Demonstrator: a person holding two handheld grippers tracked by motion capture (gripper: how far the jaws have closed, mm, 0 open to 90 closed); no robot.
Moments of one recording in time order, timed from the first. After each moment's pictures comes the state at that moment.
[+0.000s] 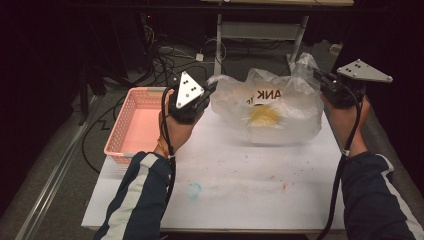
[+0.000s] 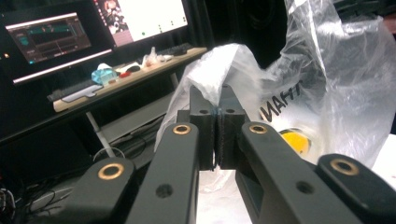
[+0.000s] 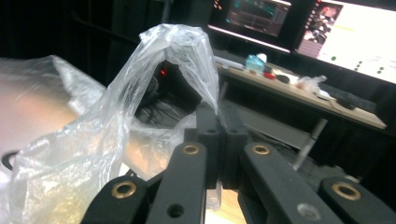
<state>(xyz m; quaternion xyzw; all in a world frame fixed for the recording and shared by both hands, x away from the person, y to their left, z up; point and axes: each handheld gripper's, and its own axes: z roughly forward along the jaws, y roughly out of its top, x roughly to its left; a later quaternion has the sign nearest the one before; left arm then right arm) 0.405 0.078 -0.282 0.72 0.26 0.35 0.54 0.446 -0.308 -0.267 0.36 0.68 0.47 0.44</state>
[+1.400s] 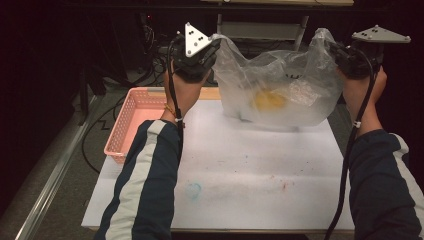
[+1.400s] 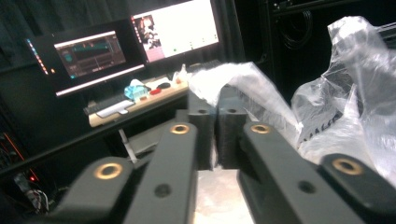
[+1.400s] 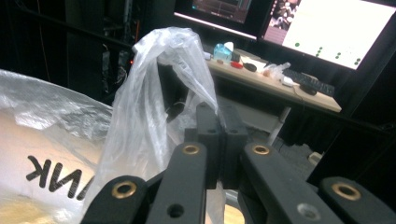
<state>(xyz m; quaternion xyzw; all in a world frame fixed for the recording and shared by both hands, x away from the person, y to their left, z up) 0.442 0.062 -0.213 0.68 0.30 0.39 0.54 0.481 -0.326 -0.214 0.41 0.66 0.43 0.46</state>
